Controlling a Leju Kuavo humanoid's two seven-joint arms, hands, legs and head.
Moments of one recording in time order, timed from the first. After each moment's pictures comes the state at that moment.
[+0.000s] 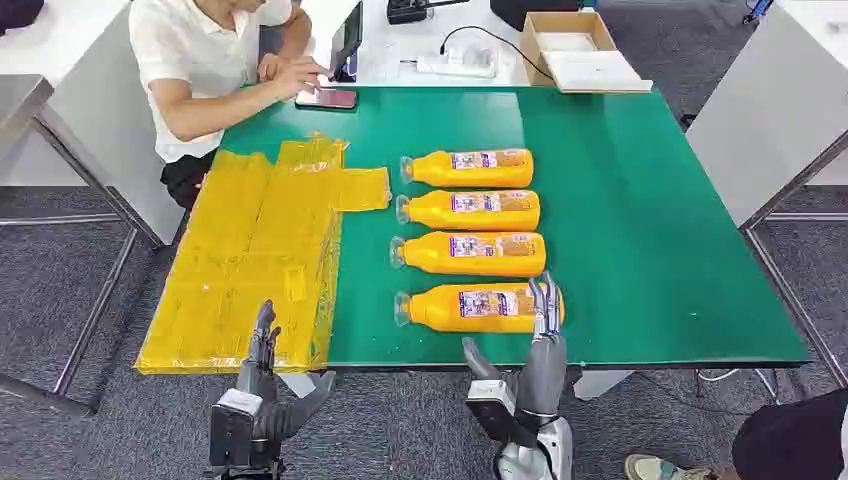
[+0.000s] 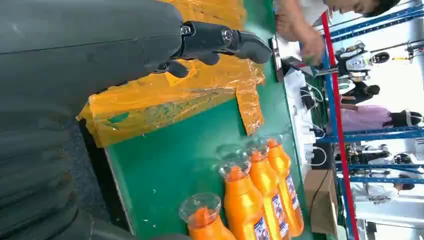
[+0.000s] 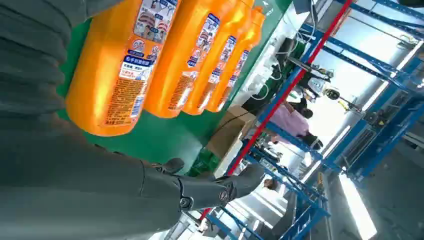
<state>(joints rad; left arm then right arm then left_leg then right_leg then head) 0.14 -0.13 -0.30 -1.43 -0.09 0.43 -0.51 0.04 0.23 0.07 -1.25 0.50 -0.63 -0.67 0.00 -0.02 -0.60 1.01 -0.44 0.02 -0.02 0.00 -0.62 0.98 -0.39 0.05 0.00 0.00</state>
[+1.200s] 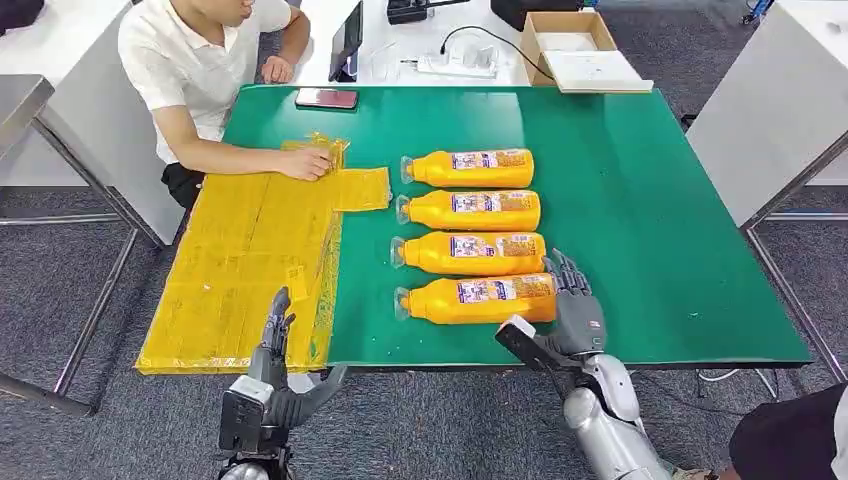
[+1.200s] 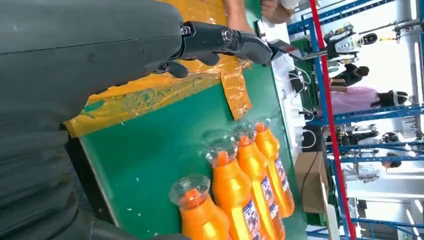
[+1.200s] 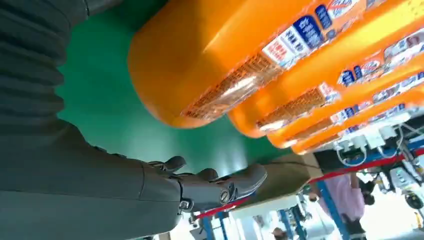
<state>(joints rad) 0.09 -0.15 -0.30 -1.41 -0.12 0.36 -0.49 -0.27 -0.07 0.07 -0.88 0.83 -0.41 -0.28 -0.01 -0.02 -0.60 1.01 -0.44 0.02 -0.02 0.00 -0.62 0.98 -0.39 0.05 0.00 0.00</state>
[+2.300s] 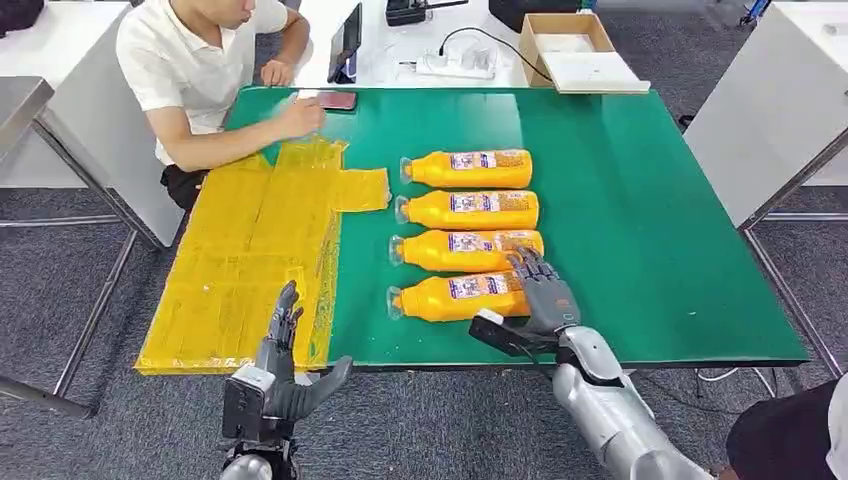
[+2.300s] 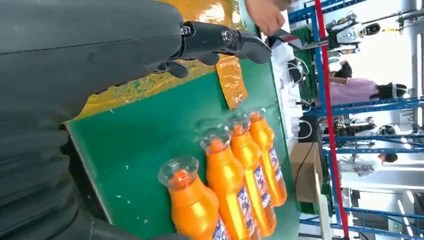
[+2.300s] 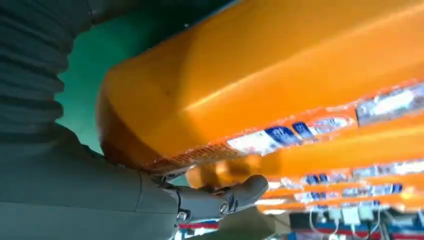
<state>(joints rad) 0.07 -0.16 -0.30 -1.40 -0.10 0.30 -0.47 -0.45 -0.11 0.28 -0.67 0.99 -0.21 -0.12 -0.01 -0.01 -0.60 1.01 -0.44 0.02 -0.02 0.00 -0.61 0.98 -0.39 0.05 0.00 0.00</state>
